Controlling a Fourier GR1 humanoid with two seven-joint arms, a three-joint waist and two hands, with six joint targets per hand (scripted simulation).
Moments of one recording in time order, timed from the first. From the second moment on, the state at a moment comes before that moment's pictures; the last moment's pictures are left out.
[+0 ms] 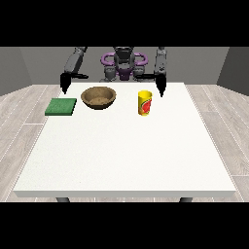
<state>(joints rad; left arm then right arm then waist) -0.37 0.06 0.05 -1.26 0.05 0.22 -0.43 -0.18 -0.20 -0.24 -1.18 -0.17 0.30 -0.58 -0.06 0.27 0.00</state>
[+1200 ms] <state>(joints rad) -0.63 0.12 0.24 -0.84 0.08 0.27 -0.79 -0.37 -0.31 -0.26 -1.01 -0.18 0.38 -0.74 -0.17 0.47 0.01</state>
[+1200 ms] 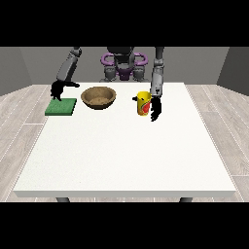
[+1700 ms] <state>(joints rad) -0.57 0.13 0.23 -0.92 -0.02 0.49 -0.77 -0.40 -0.37 -0.27 -0.99 -0.20 0.41 -0.69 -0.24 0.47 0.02</state>
